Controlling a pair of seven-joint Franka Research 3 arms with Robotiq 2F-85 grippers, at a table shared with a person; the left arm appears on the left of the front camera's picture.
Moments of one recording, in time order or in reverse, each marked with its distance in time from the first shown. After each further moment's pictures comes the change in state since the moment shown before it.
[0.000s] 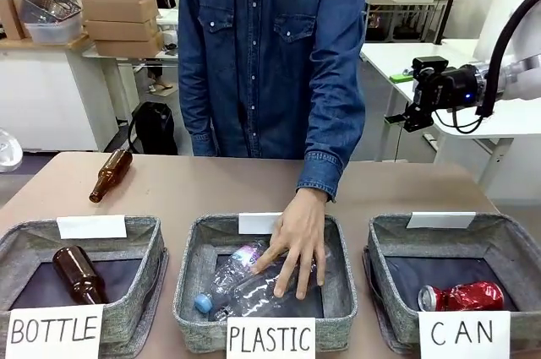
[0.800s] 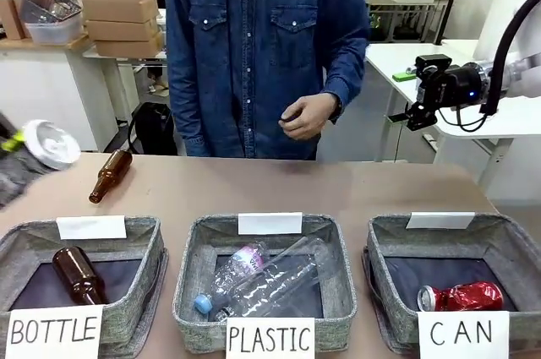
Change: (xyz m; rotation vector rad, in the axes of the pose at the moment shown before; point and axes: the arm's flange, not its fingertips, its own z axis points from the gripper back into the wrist) left arm 0.065 -0.017 -0.075 -0.067 -0.115 -0.051; right arm -0.012 0.018 0.017 -0.044 -0.010 -0.015
